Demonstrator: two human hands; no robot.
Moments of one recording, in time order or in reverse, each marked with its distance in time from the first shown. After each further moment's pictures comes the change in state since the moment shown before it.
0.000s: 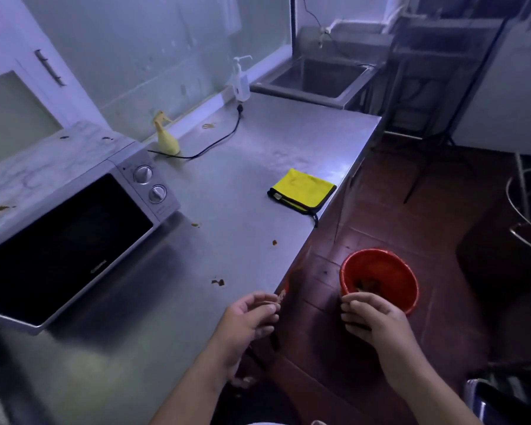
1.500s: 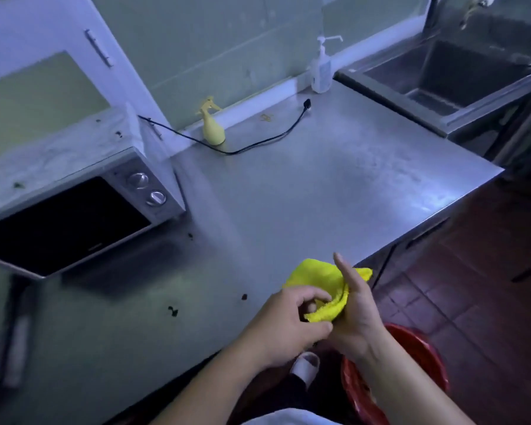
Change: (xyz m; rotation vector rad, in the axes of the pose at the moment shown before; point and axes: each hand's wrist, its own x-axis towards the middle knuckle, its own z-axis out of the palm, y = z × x) left_hand 0.193 0.160 0.217 0.426 0.182 0.192; right_hand 0.312 -0.174 0.011 0.404 -0.788 0.770
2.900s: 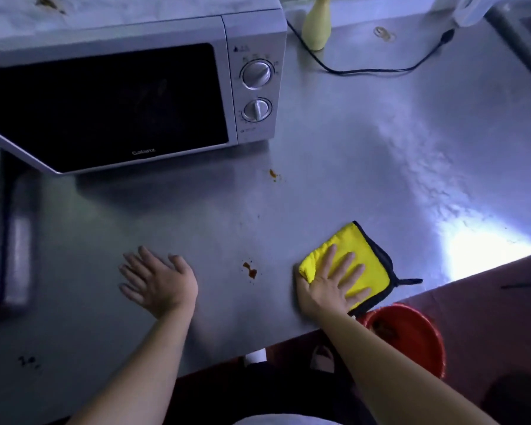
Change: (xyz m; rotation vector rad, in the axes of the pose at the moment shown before) left_hand -0.034 -0.403 -0.227 0.299 1.045 -0.928; right_hand 0.248 0.219 0.003 -2.108 0.876 -0.012
